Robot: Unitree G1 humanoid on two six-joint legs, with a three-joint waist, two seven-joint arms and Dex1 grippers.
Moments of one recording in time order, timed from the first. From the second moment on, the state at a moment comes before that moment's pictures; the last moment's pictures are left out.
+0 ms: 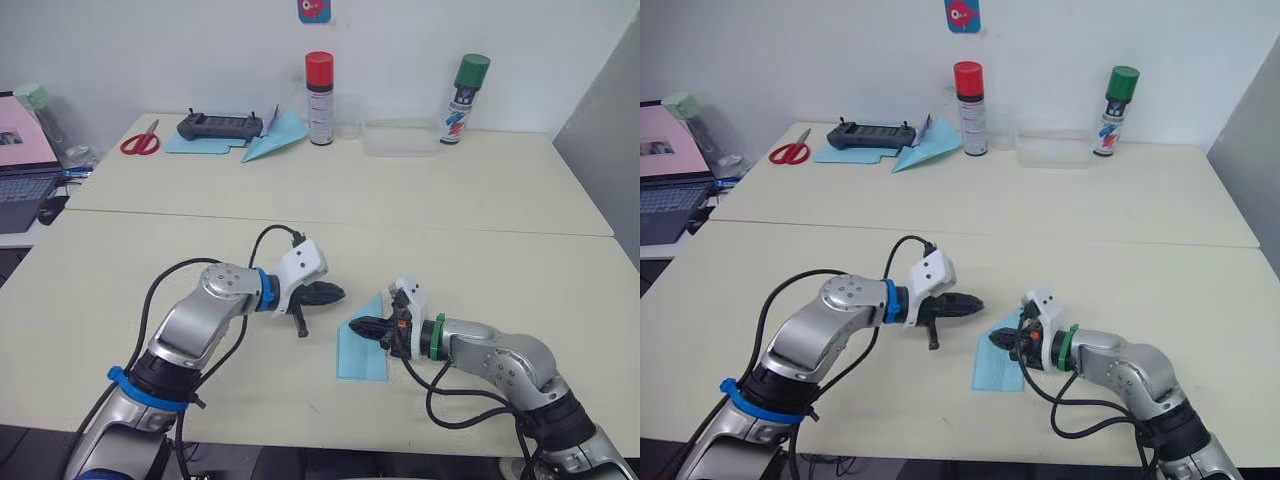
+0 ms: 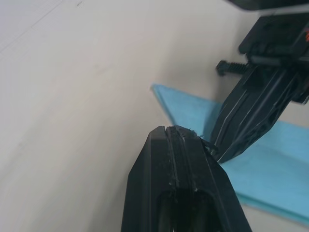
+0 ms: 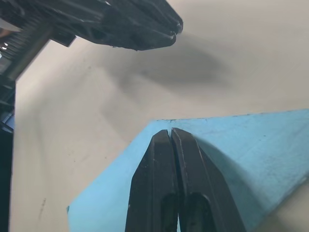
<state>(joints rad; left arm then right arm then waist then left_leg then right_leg) -0.47 0.55 -0.29 -0.20 -0.24 0.65 -0.97 -0.25 -0.47 0.30 -0.24 0.72 0.84 0.48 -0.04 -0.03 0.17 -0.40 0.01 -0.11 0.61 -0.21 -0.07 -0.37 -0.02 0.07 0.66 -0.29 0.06</state>
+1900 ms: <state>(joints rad) -0.39 0.55 -0.44 -0.13 -0.07 0.42 -0.99 -0.20 -0.49 0.13 -0.05 0.30 0.24 0.77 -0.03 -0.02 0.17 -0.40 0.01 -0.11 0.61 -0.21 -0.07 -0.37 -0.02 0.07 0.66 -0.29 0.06</state>
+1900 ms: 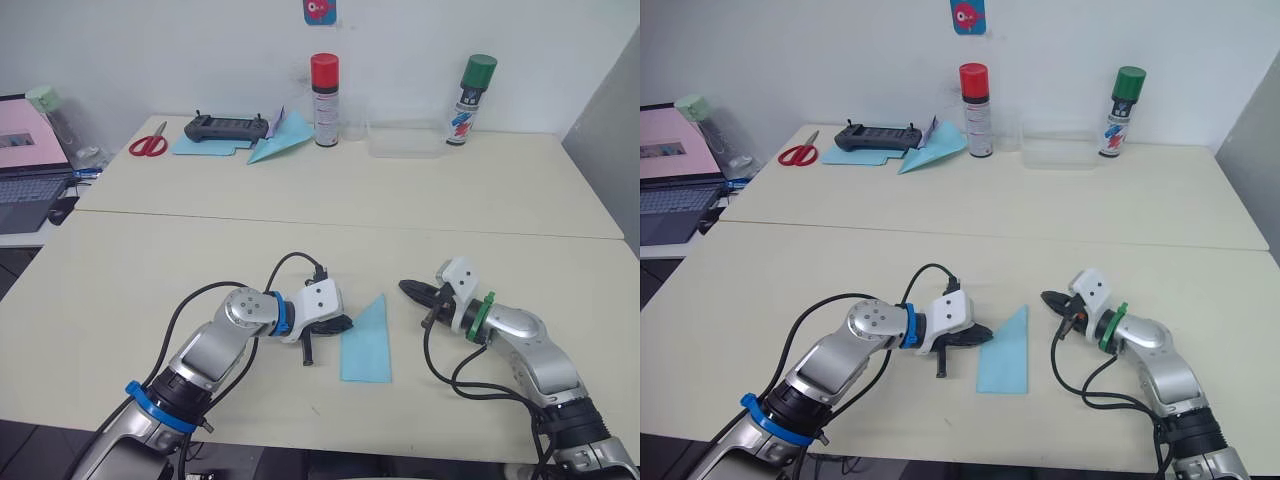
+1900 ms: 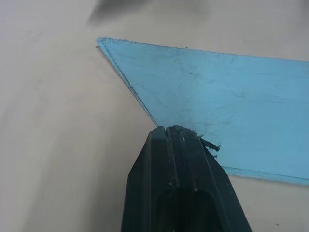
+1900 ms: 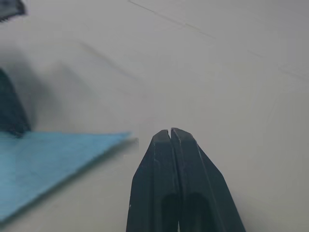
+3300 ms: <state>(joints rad) -0.38 0.52 -0.42 -0.12 -0.05 0.44 -0.99 -0.07 -0.63 0.25 -0.30 0.43 0.54 1.04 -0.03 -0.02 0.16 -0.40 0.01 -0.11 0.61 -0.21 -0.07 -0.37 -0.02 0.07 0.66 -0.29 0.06</state>
